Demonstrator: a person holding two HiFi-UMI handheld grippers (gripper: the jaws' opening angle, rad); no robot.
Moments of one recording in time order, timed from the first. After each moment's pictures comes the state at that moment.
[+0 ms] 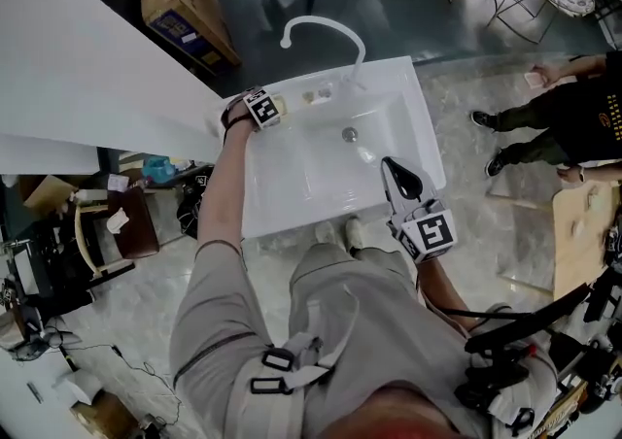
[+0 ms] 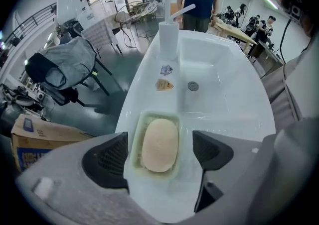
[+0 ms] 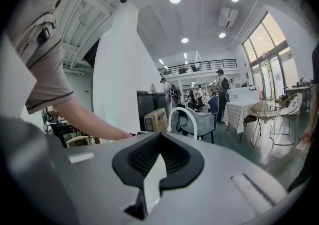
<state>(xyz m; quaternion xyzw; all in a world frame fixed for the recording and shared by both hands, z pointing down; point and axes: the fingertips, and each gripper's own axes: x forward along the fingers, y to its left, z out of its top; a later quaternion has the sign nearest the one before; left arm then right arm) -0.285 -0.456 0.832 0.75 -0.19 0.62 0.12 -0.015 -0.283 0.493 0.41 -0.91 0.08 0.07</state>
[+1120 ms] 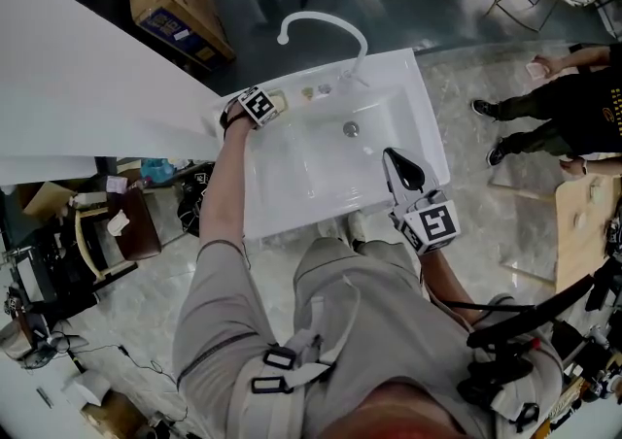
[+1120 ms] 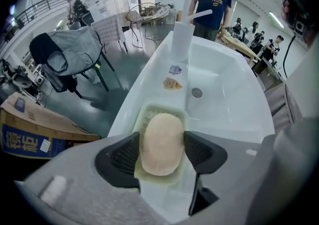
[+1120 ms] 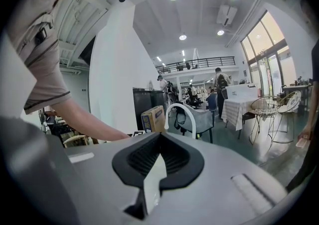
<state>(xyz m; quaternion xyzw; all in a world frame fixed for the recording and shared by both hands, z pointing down) -0.295 -0.464 0.852 0.76 -0.22 0.59 0.18 -0.020 -0.308 0.508 0.42 -0.90 0.09 0.08</state>
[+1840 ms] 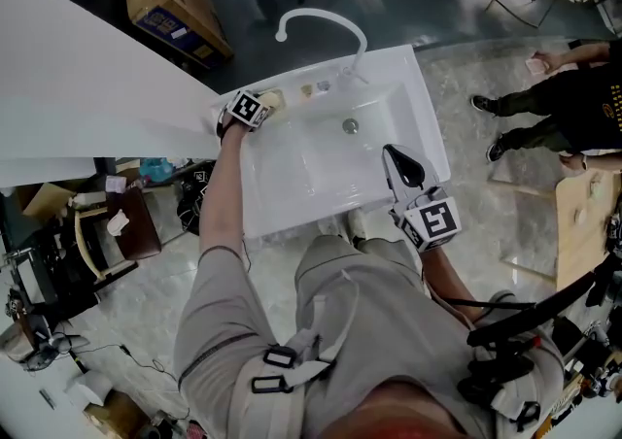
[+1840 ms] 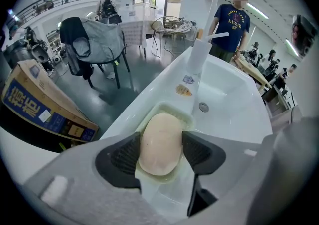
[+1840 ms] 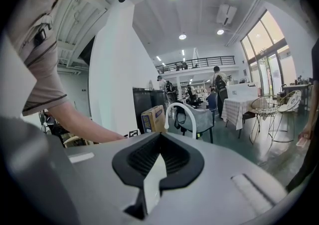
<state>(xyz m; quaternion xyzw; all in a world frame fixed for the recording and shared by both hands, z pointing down) -0.306 -0.465 0.845 0.78 -0.31 0.48 0.25 -0.022 -0.309 0.509 0.42 -0.90 0.10 0.09</state>
